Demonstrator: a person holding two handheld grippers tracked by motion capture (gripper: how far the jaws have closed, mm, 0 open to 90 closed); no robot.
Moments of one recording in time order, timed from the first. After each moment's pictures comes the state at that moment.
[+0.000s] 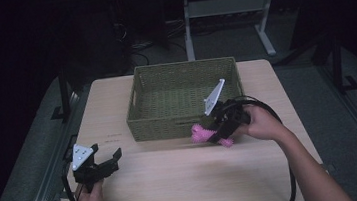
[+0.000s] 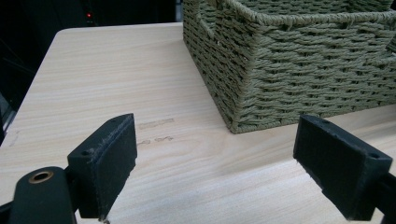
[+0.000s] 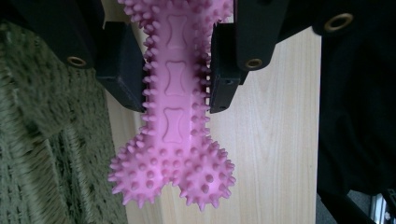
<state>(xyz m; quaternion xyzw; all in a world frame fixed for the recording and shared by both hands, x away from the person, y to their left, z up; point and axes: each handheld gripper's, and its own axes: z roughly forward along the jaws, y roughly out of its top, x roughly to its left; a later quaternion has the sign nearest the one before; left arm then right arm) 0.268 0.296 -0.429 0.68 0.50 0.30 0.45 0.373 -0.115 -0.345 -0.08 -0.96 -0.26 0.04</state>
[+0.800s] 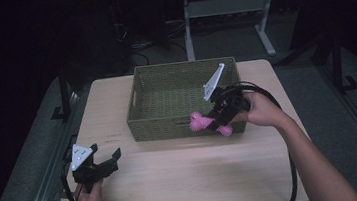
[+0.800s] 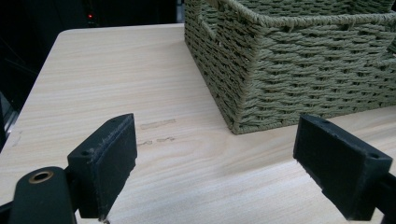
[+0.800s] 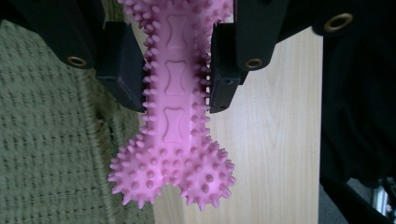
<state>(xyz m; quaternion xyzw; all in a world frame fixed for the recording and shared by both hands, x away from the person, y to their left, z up) 0.268 0.298 -0.429 0.68 0.50 0.30 0.45 0.394 -0.117 -0.318 -0.08 -0.96 -0.26 0.04</state>
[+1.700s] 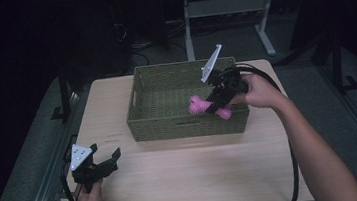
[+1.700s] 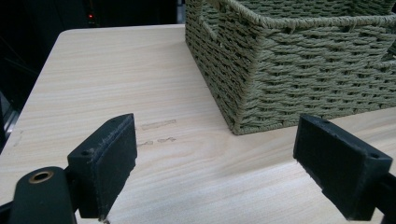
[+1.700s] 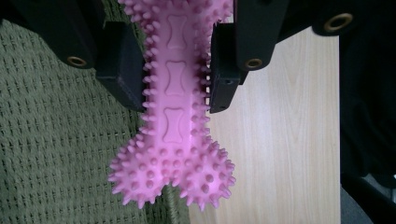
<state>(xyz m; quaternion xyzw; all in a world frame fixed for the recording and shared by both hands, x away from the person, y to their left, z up) 0.268 0.299 -0.428 0.68 0.50 0.30 0.45 0.426 -0.117 -0.288 -0.10 -0.96 -0.25 0.02</state>
